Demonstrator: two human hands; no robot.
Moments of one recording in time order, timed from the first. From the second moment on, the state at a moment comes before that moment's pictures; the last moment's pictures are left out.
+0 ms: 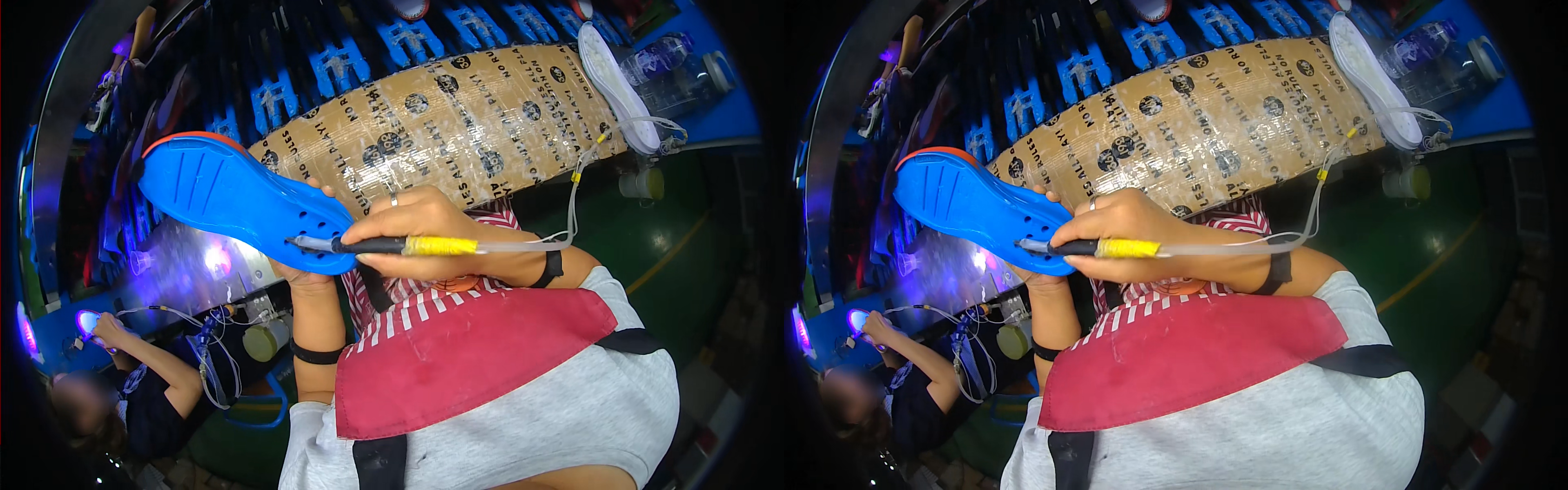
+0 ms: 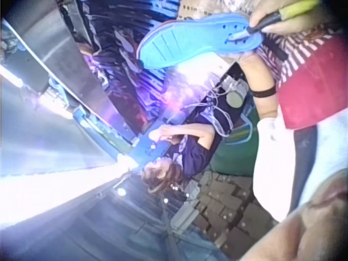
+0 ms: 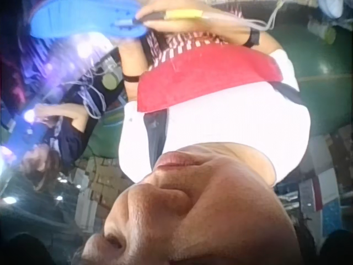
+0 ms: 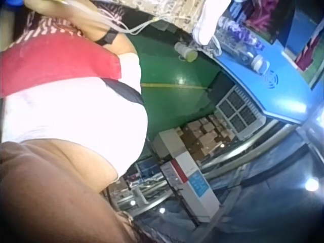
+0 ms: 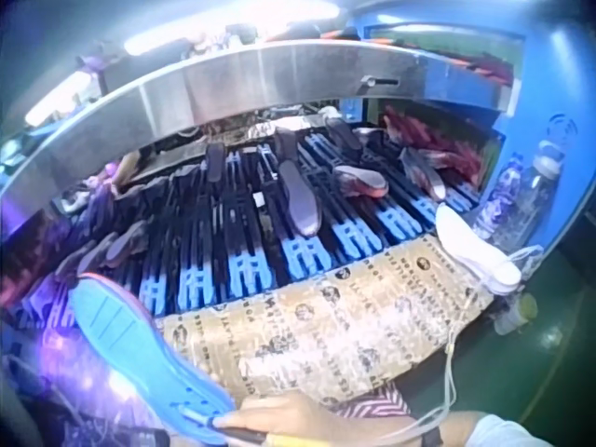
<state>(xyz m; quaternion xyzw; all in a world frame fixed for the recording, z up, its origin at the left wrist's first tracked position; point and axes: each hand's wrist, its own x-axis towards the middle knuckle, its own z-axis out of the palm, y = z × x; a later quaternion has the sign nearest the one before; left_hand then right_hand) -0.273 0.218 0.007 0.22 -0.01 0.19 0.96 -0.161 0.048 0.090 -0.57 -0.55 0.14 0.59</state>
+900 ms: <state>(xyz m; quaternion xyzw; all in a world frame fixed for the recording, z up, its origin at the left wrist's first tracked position) -0.254 0.255 0.079 0.59 0.19 -0.19 0.76 -0.155 0.044 0.080 -0.53 -0.71 0.23 0.40</state>
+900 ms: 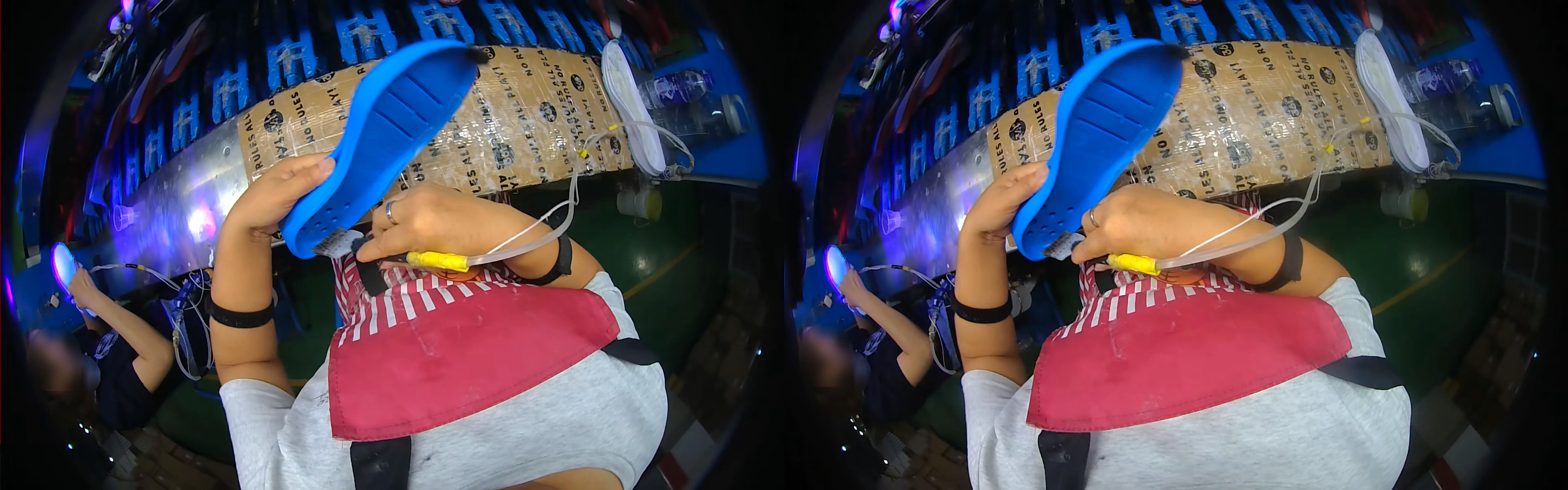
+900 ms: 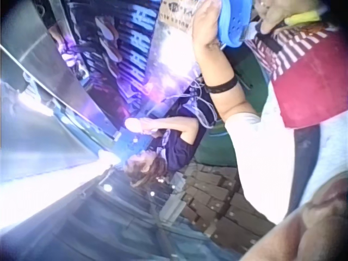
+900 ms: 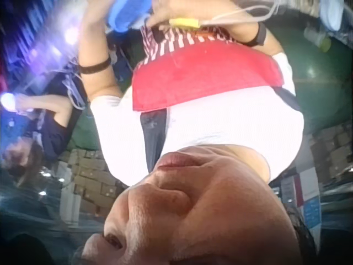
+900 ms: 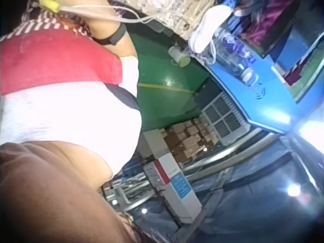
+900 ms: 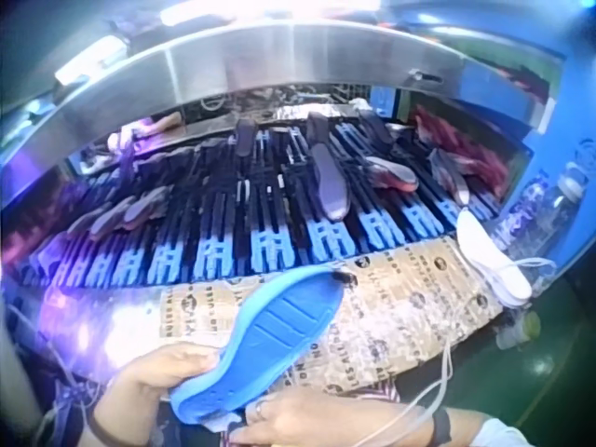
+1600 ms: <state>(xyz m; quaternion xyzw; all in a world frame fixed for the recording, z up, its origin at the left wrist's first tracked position) -0.252 0.280 0.092 0.69 0.17 -0.33 0.62 -0.145 0.037 0.077 -0.52 -0.72 0.22 0.41</state>
